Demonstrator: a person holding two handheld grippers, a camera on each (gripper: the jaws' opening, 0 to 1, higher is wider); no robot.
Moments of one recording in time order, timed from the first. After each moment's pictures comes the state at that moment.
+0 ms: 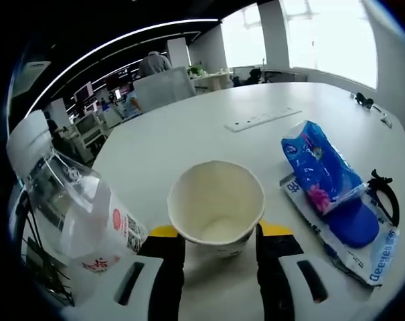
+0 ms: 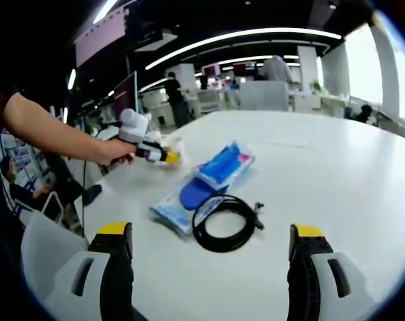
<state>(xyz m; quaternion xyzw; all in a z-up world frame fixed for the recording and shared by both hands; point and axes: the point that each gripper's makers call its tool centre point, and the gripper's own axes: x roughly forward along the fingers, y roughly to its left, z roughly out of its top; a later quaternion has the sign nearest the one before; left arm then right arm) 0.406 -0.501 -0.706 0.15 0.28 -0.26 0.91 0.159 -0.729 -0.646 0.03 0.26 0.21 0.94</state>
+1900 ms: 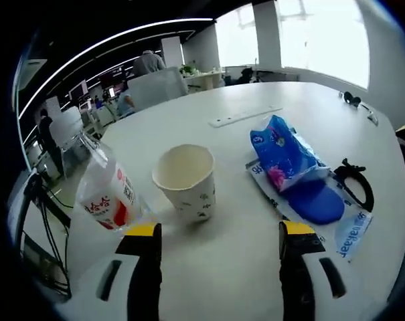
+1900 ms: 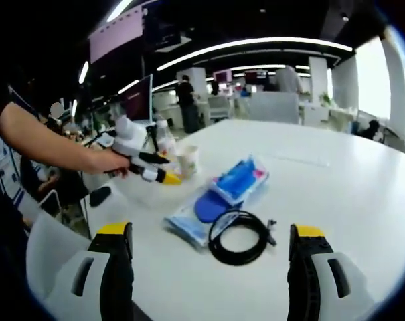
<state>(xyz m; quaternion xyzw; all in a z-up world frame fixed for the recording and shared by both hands) 0.342 -0.498 -0.694 0.14 0.29 -0.27 0.91 0.159 -0.700 -0.616 0.01 0.24 0.24 0.94</state>
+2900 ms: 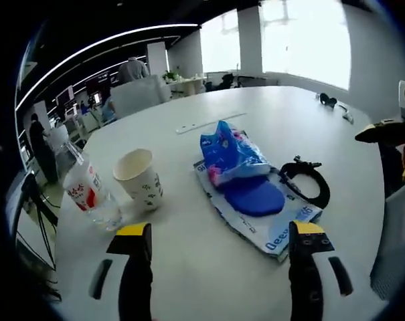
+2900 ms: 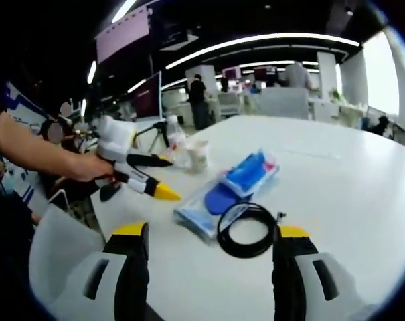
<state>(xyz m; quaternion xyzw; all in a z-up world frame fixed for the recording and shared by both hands) 0.265 -0.546 -0.680 0.13 0.28 -0.33 0.89 0.149 -0.698 -0.629 0.02 0.25 0.28 0.93</state>
